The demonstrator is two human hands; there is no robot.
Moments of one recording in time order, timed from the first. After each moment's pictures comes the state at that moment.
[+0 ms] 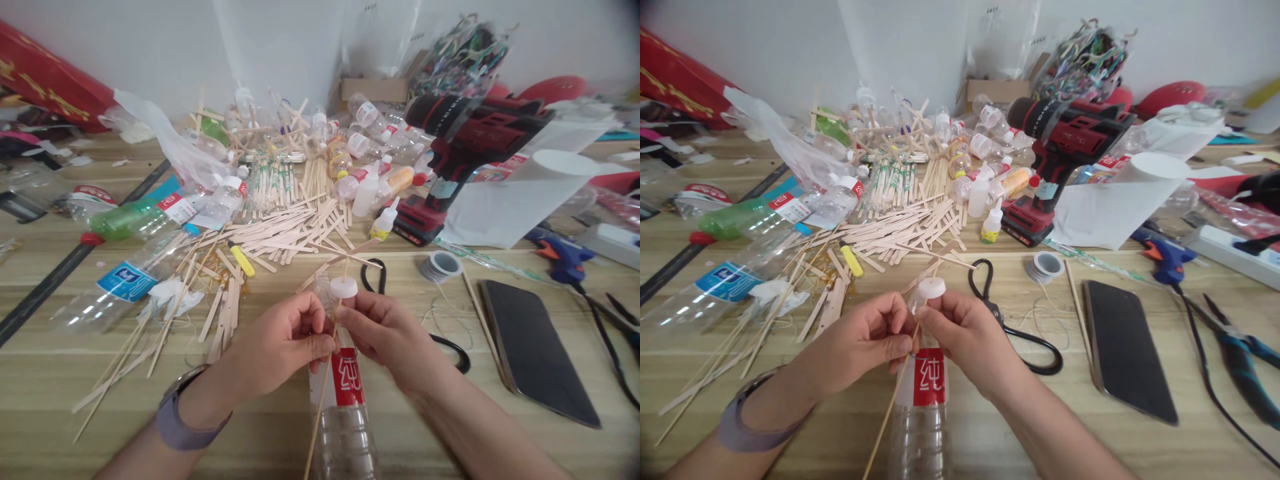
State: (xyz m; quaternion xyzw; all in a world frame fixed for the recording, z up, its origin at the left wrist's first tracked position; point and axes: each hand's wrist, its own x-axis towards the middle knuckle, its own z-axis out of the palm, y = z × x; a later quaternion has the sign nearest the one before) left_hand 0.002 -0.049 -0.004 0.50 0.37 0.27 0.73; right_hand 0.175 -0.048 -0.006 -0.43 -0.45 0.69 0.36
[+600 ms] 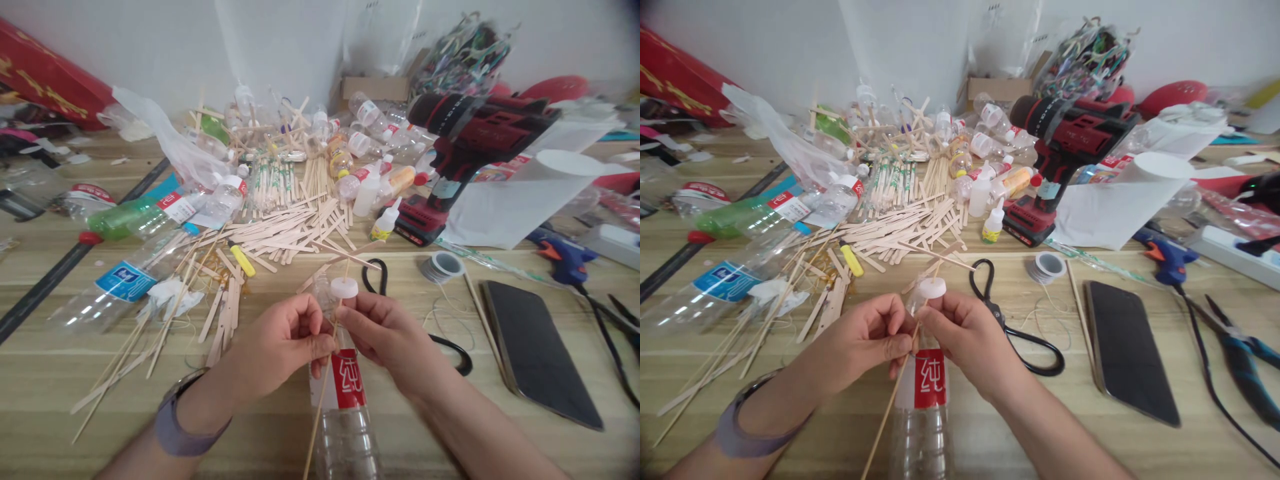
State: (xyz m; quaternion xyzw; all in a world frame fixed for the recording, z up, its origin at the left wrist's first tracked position) left_hand 0.002 -0.051 -0.007 0.47 0.38 0.29 0.74; right_hand 0.174 -0.049 -0.007 -0.46 -0.45 0.69 0.35
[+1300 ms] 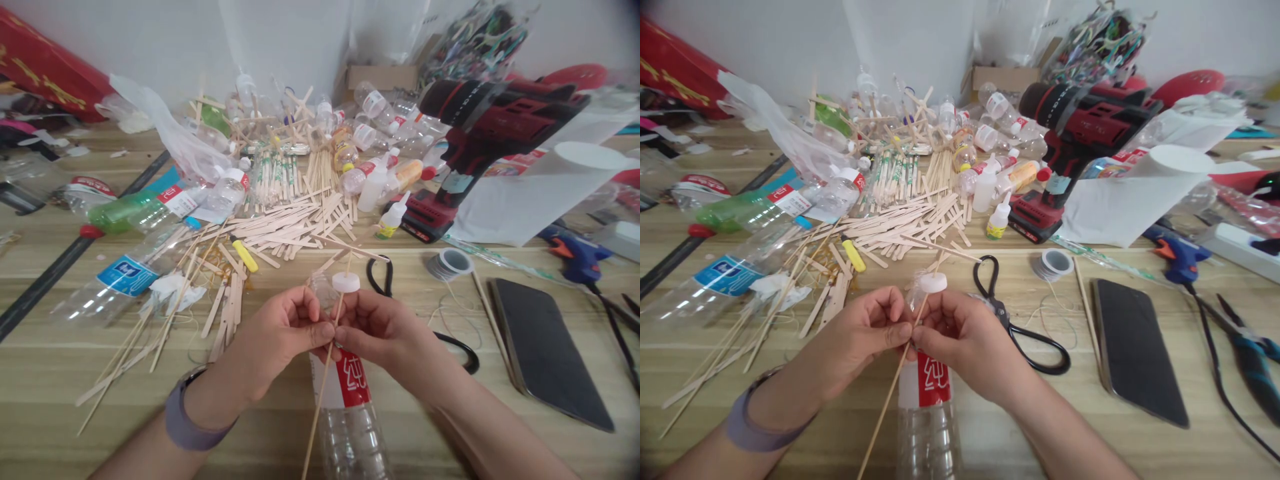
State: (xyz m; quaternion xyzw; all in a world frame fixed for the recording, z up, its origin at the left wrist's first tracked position) left_hand 0.004 -0.051 -0.010 0.36 0.39 0.36 0.77; right_hand 0.176 -0.051 -0.007 -0.40 -0.46 0.72 0.32
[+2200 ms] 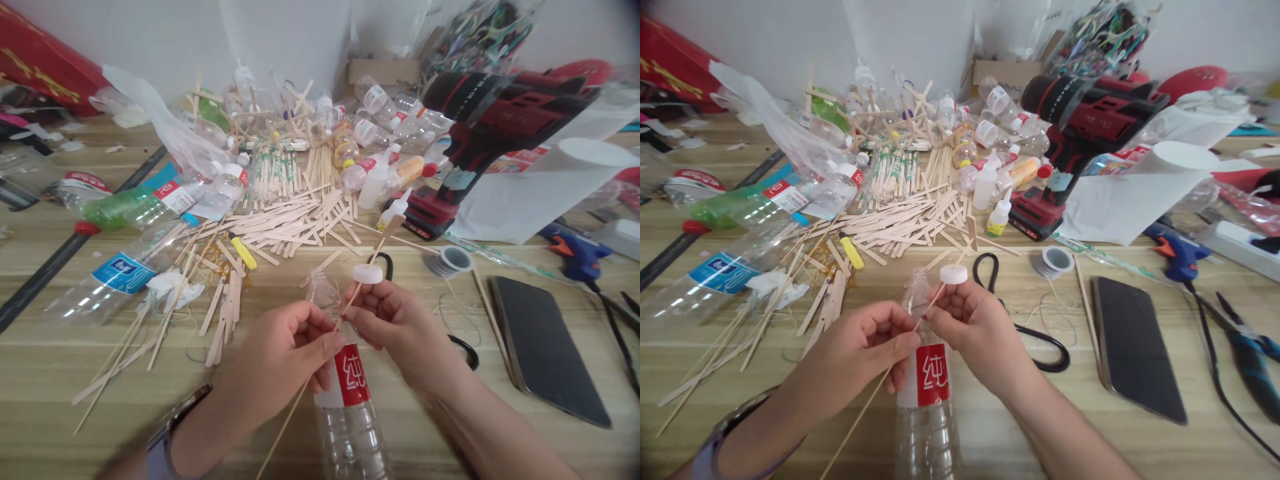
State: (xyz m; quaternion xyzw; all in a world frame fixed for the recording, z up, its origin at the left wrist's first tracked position) left_hand 0.008 -0.065 0.005 0.45 0.51 0.26 0.68; right_hand 0.178 -0.048 -0.013 -0.47 -0.47 0.62 0.42
